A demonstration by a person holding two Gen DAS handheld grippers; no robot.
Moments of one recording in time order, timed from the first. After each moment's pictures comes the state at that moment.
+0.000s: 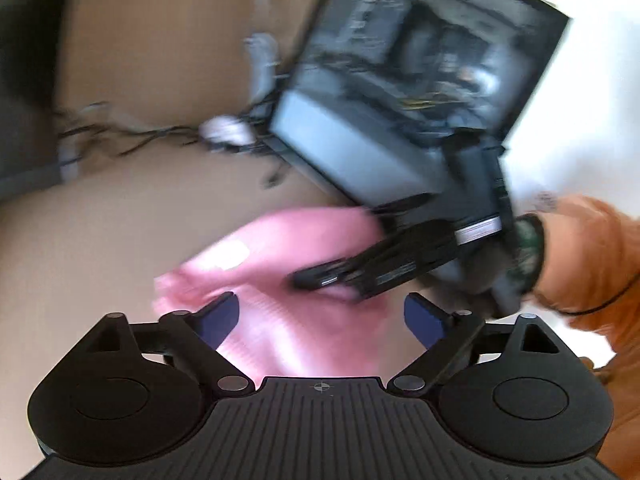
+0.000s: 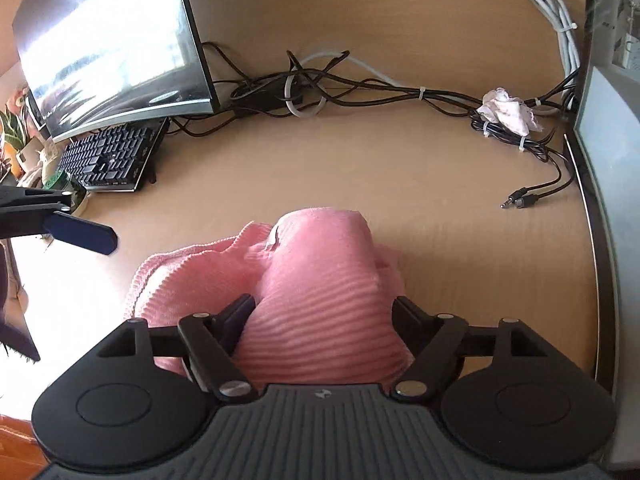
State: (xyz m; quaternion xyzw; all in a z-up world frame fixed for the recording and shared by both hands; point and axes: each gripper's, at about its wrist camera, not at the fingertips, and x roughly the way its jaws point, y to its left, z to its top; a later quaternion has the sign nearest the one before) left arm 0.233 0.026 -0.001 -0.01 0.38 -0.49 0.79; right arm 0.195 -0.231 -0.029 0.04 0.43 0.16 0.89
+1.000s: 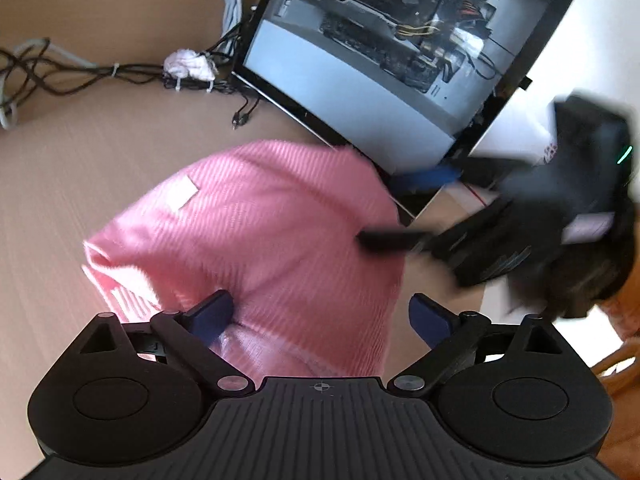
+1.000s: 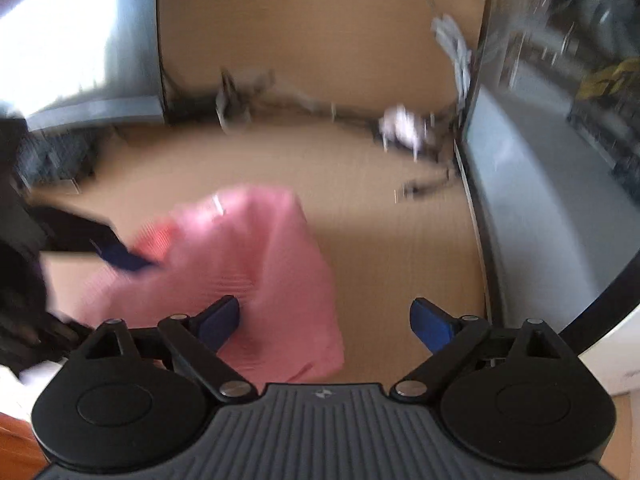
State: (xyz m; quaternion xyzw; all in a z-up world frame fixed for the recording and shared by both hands) left arm 0.253 -0.015 -0.062 0.01 0.43 -0.48 0.76; right arm 0.136 -0.220 -0.055 -0.01 0.40 0.01 0.91
